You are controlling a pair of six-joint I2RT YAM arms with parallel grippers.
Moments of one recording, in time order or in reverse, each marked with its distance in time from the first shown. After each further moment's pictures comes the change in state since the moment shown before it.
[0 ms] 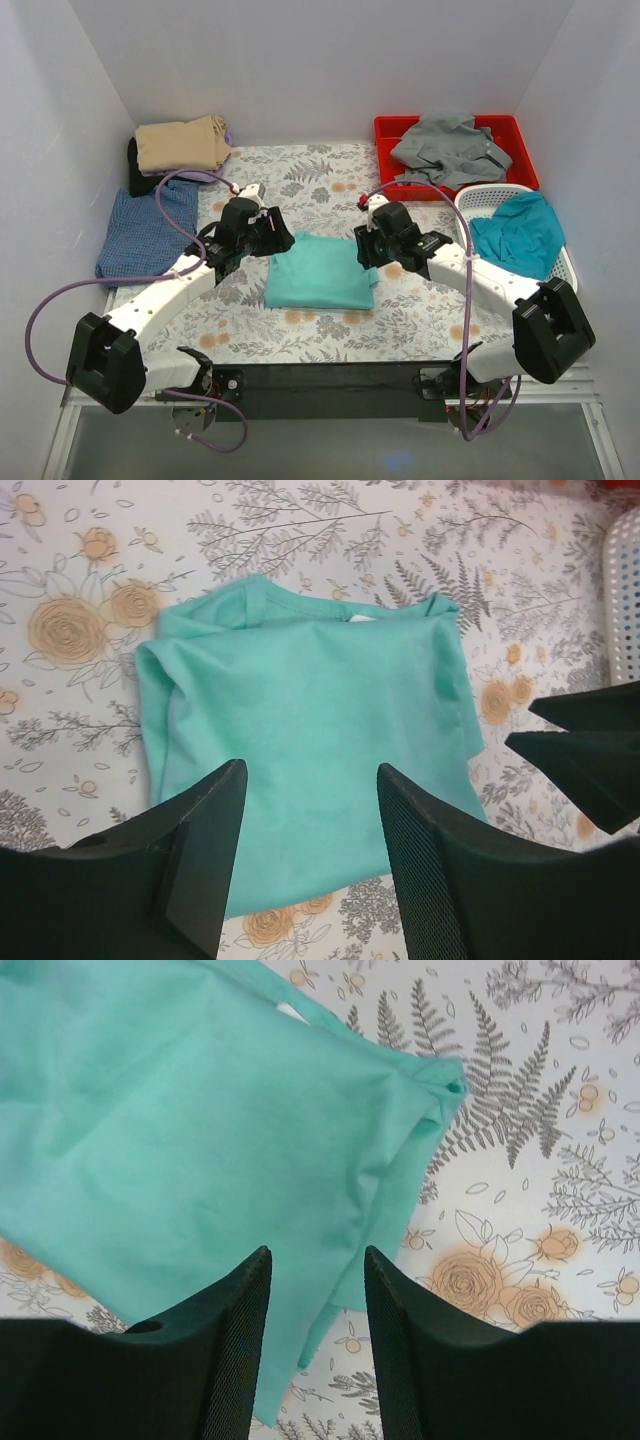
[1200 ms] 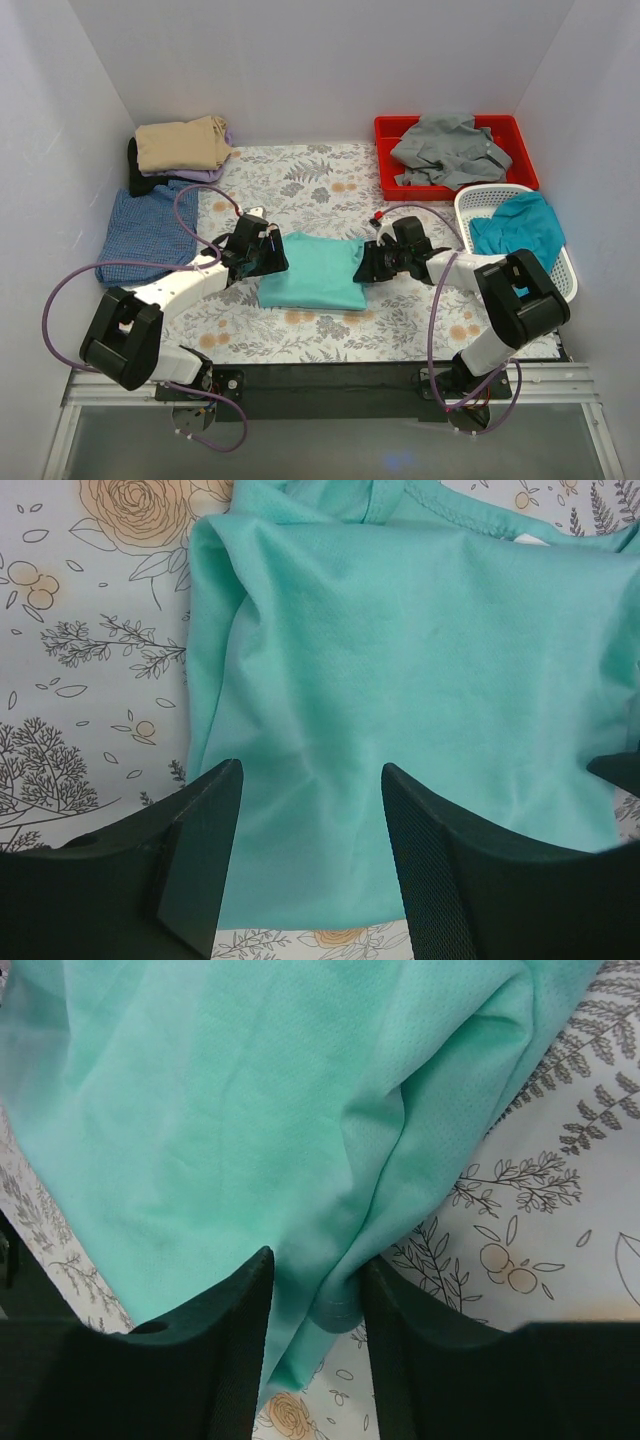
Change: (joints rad) left arm 0.001 0.129 -0.118 0.005 -0.098 -0.024; right arm -0.199 0.194 -0.249 0.389 -0.516 0.115
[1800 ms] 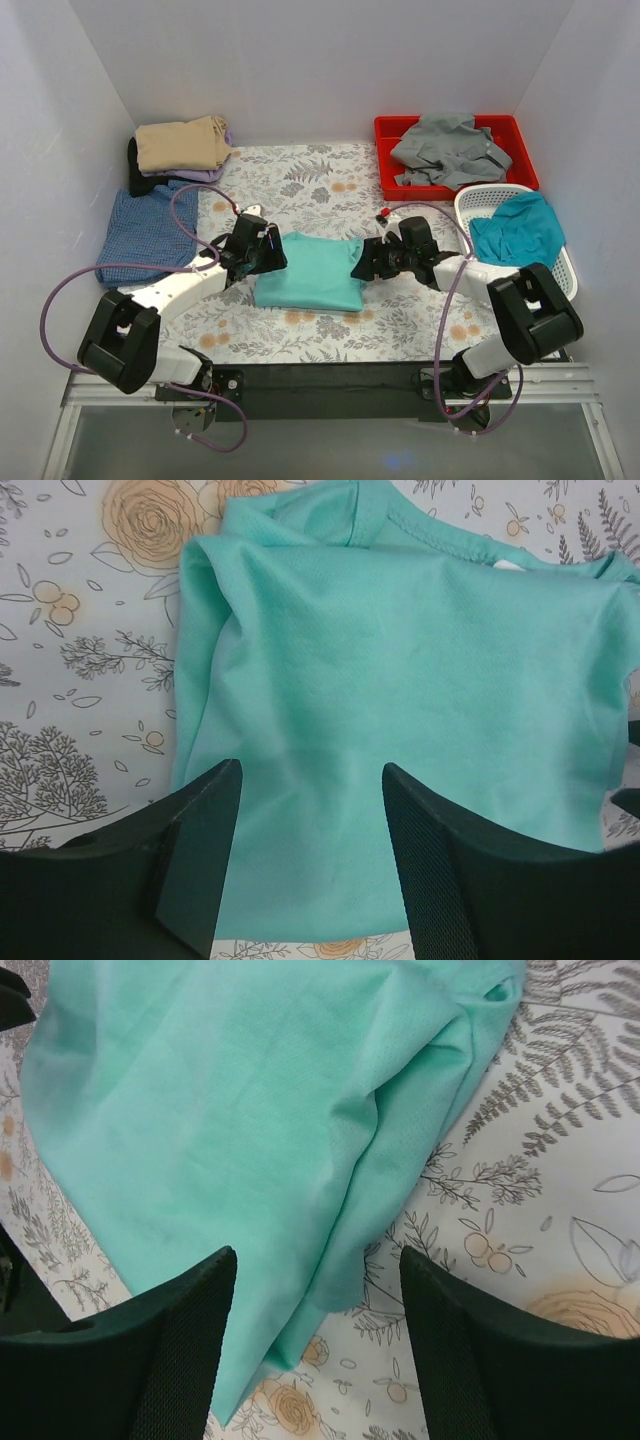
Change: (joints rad) left arm 0.000 -0.010 -0.005 0.020 -0.022 -0.006; right arm -0.009 -0.056 -0.048 0.079 0.011 0.036
